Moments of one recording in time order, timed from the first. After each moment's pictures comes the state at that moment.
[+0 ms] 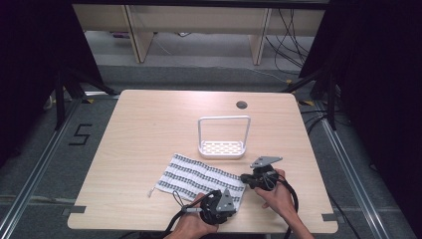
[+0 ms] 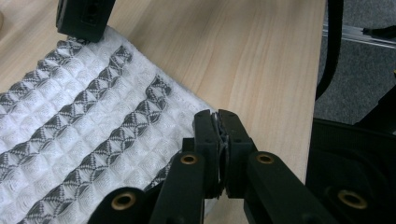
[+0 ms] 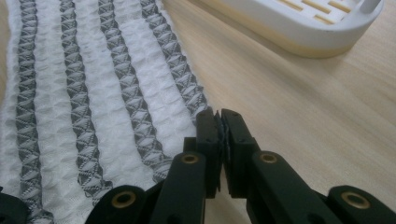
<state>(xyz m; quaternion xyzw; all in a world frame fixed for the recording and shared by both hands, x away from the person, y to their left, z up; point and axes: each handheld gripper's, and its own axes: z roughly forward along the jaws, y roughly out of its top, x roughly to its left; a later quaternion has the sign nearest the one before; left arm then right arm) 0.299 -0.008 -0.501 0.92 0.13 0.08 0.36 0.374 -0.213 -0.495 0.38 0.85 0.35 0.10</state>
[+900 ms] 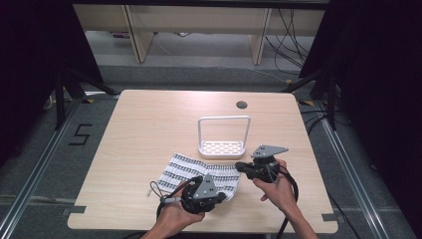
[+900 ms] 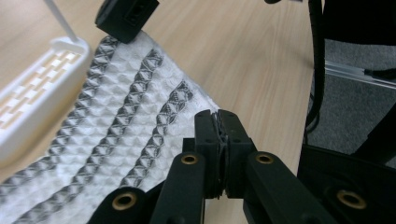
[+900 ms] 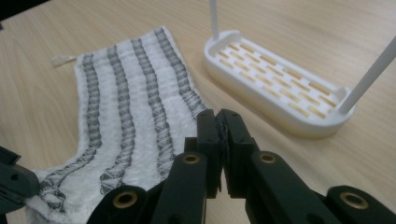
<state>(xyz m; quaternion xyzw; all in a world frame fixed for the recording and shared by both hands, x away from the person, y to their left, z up) 0.302 0.034 -0.443 0.87 0.17 0.10 0.44 0.372 -0.200 -0.437 0.35 0.83 0.43 0.11</state>
